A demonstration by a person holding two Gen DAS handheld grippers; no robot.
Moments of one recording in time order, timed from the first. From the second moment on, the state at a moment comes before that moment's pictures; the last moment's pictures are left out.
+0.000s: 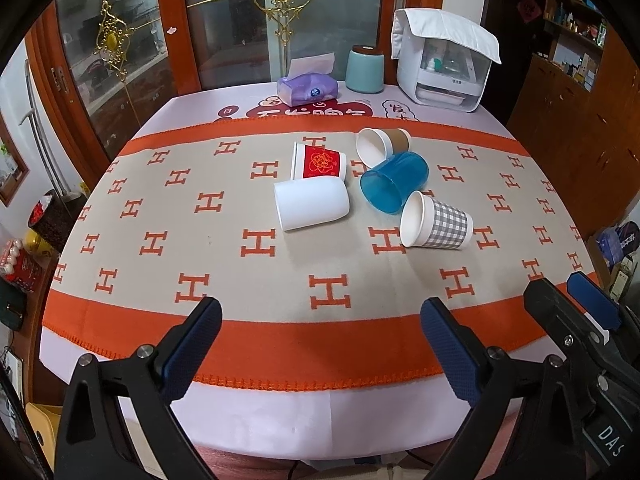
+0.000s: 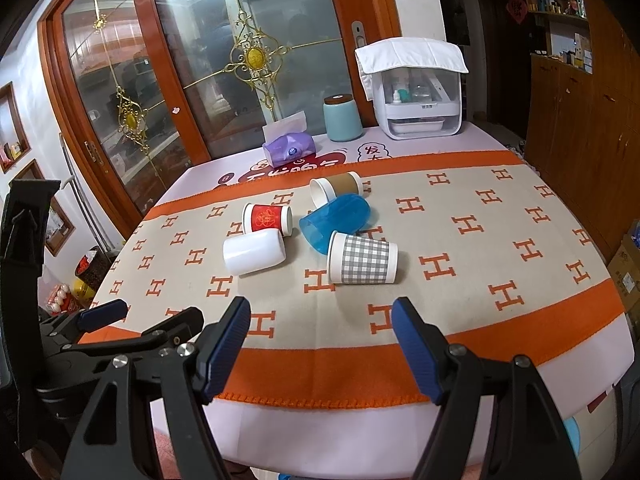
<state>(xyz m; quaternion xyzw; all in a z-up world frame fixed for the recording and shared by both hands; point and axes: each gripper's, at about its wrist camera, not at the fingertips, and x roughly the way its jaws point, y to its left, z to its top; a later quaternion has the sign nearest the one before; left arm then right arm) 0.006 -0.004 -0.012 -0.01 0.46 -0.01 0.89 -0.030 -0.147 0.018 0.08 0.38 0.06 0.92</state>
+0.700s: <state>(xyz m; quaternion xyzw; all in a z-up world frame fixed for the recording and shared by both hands) 0.023 -0.014 -0.006 0.05 0.44 -0.02 0.89 -0.018 -0.164 0.024 0.07 0.39 0.04 0.92</state>
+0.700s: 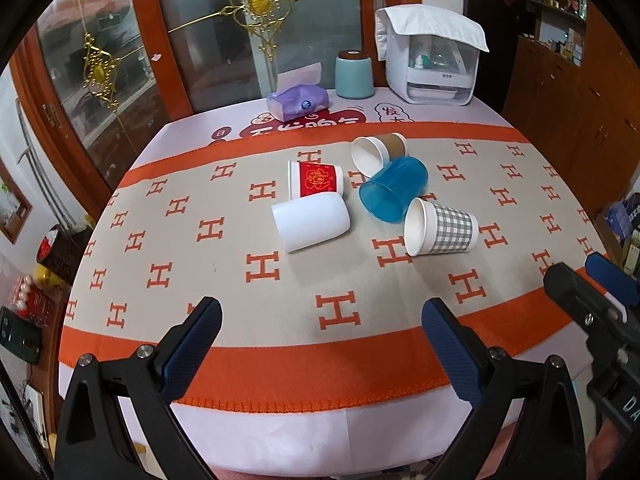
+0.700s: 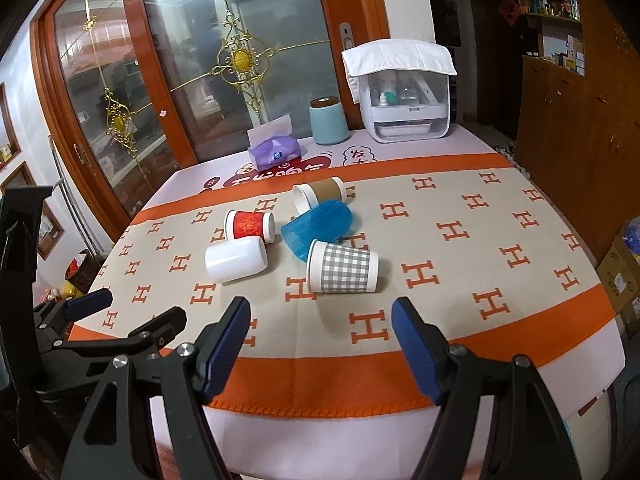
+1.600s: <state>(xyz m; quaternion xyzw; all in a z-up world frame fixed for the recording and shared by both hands) 0.104 -0.084 -0.024 0.23 0.43 -0.17 0.86 0.048 -0.214 -0.039 0.15 0.48 -0.01 0.86</state>
